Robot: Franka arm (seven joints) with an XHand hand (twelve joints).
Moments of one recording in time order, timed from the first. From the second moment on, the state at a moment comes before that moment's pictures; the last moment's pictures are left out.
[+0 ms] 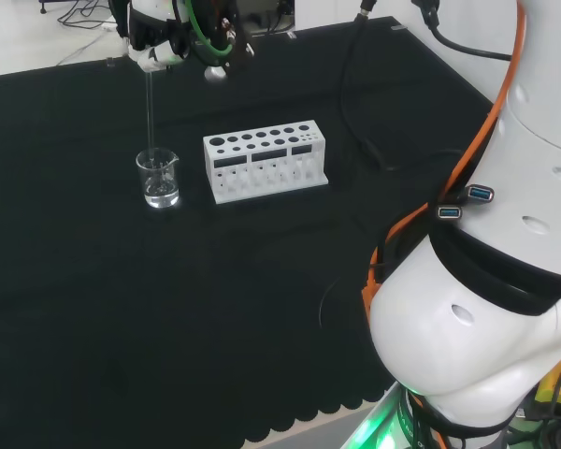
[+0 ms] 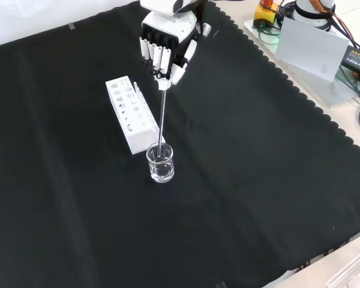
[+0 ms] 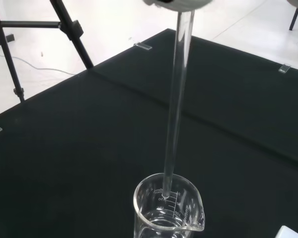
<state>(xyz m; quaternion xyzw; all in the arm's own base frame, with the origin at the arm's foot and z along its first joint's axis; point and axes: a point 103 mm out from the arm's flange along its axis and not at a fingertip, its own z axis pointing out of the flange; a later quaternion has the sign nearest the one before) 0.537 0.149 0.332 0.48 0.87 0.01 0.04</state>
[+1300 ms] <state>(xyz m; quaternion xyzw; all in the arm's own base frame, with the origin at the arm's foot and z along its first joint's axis) 0.556 0.143 0.260 0.48 0.88 -0.03 0.00</state>
